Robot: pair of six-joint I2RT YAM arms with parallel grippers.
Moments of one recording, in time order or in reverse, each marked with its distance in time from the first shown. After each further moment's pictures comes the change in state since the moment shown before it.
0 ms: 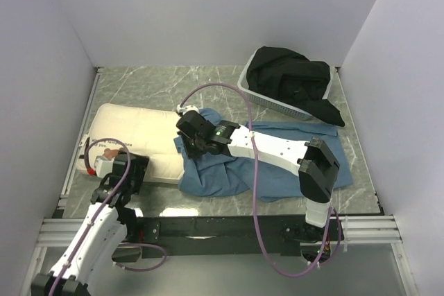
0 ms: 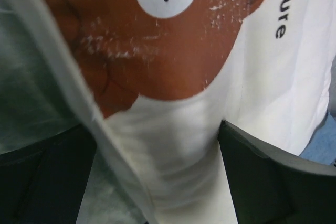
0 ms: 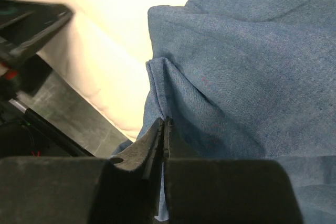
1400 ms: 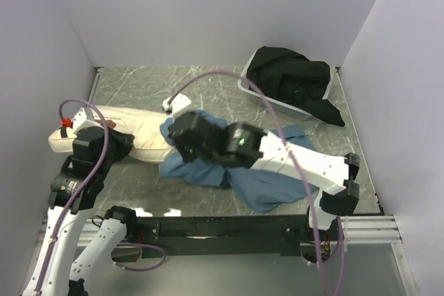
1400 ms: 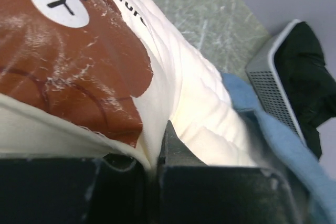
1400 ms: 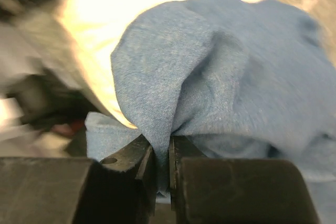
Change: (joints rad) left arm -0.043 0.074 0.660 -0.247 0.109 0.531; right arm 0.248 -0.150 0.300 -0.280 0.280 -0.114
